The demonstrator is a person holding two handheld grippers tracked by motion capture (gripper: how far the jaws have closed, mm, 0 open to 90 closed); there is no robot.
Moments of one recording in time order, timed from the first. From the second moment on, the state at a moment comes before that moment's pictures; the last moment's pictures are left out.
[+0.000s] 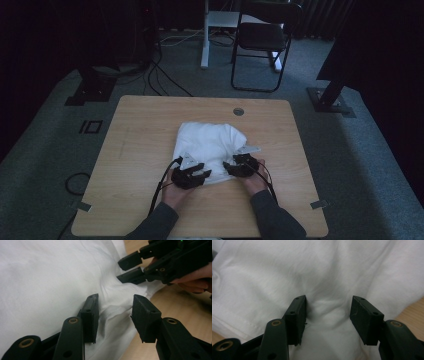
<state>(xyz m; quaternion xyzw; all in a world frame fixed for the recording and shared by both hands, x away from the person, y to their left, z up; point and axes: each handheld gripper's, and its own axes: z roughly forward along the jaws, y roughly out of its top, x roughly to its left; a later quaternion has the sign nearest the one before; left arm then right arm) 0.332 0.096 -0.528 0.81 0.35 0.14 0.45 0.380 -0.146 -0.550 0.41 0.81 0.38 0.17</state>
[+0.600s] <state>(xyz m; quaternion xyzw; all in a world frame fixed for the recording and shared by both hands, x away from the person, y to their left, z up) 0.338 0.136 -0.501 0.77 0.38 0.20 0.48 0.384 -0.158 -0.514 0.42 0.76 0.47 0.17</state>
